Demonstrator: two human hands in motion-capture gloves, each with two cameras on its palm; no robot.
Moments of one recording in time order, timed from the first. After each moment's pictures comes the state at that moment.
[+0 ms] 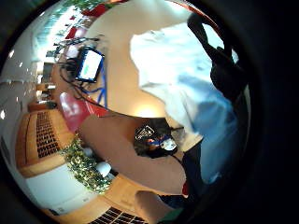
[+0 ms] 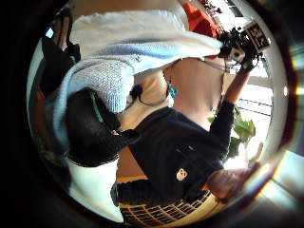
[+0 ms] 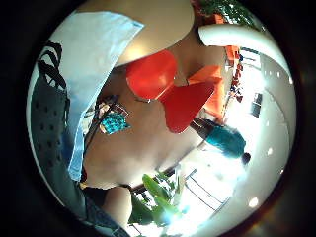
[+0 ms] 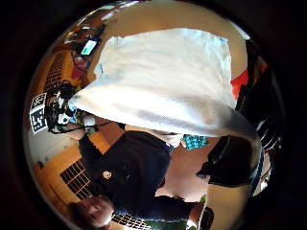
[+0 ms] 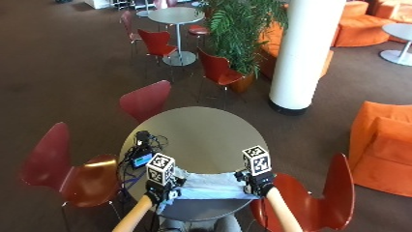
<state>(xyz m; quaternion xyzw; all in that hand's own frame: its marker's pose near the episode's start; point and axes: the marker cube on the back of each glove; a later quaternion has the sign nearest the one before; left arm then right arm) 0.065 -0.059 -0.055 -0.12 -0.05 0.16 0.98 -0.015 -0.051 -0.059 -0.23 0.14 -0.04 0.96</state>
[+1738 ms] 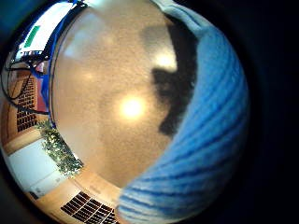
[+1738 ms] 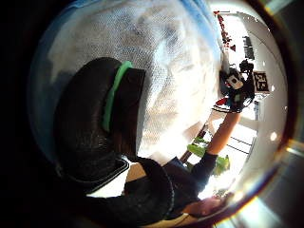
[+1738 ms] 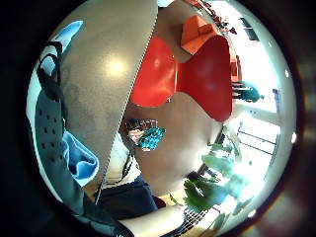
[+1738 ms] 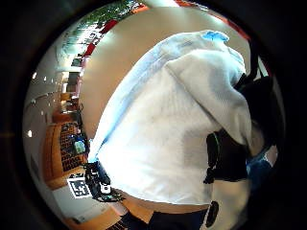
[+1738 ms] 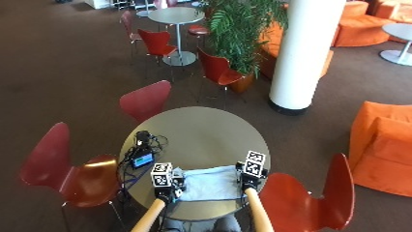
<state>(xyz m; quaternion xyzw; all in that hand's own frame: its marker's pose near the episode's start) 0.047 -0.093 0.062 -0.20 0.00 -0.06 0.98 0.001 -0.122 0.044 -0.12 0.06 0.28 0.95</state>
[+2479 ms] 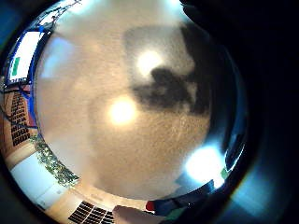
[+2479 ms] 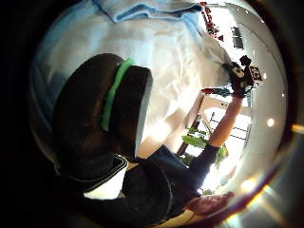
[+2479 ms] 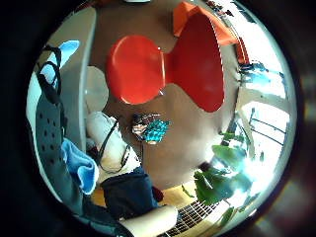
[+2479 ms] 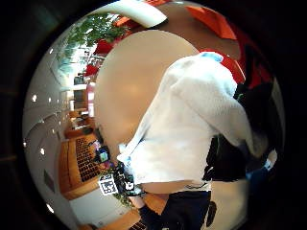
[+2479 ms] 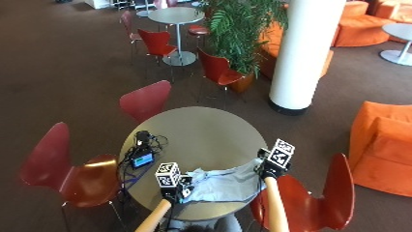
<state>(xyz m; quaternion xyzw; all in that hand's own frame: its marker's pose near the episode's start) 0.094 -0.095 0.057 -0.17 0.08 0.01 0.98 0.100 -0.127 -0.023 -0.14 -0.05 0.35 0.93</state>
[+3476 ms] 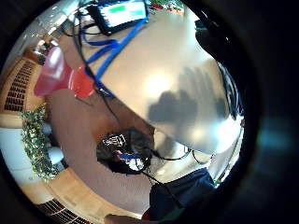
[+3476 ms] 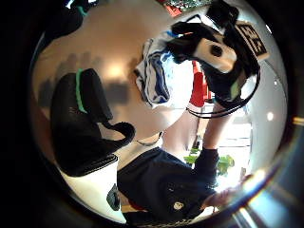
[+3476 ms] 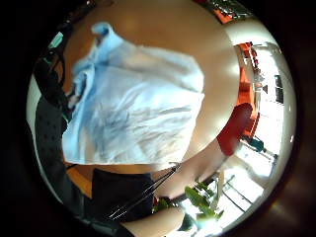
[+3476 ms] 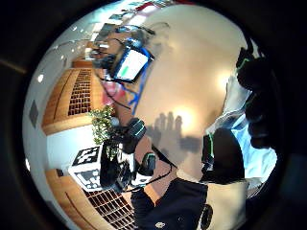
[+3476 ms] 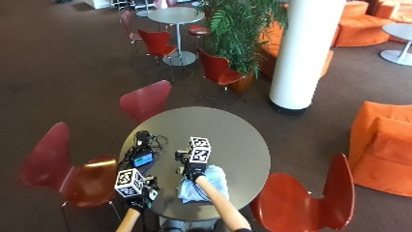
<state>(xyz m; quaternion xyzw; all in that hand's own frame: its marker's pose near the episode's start) -0.054 -0.062 0.030 0.00 0.10 -0.05 0.99 -0.275 -0.205 0.047 -0.14 -0.06 0.01 0.99</state>
